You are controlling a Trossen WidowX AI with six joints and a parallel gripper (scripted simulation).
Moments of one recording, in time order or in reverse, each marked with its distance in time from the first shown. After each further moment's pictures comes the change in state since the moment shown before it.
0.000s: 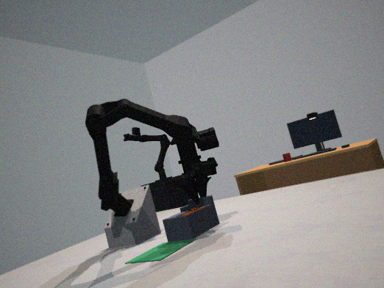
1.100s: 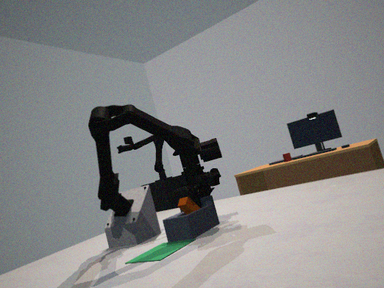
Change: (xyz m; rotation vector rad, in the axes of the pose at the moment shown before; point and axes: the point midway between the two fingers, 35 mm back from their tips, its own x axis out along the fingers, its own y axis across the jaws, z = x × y) arm 0.037 0.000 0.000 0.000 -0.003 0.002
